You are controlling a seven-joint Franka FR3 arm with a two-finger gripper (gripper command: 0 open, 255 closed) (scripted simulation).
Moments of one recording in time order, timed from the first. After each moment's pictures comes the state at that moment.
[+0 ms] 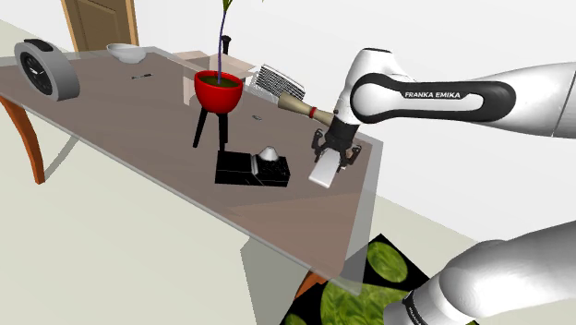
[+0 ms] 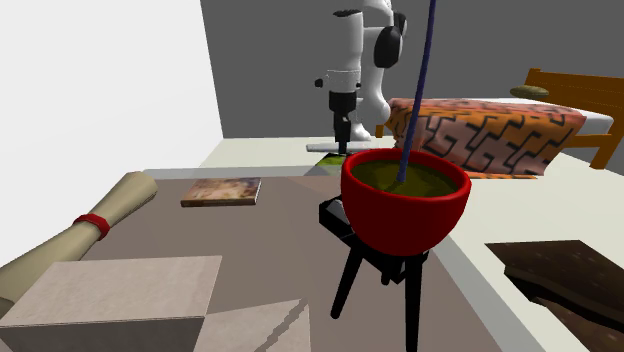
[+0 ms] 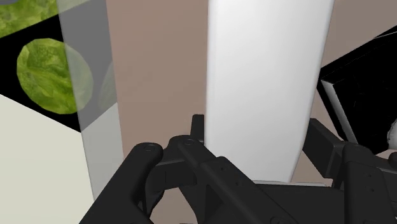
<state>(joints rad) -0.19 -0.32 0.28 -2.28 0.10 1.96 1.12</state>
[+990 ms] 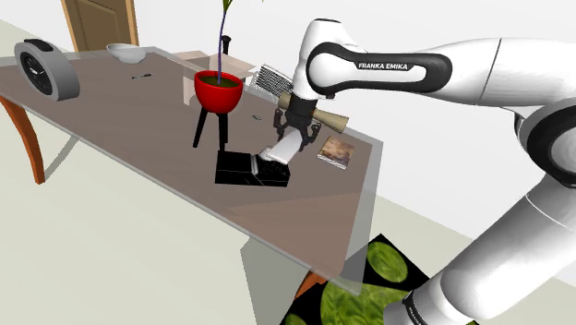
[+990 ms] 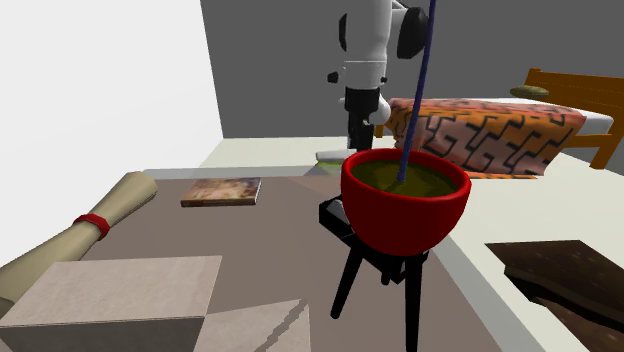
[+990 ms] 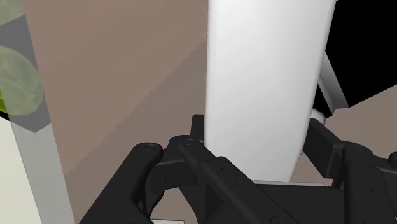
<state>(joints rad) -0.14 0.05 0.39 -1.83 -0.01 1.87 1.32</state>
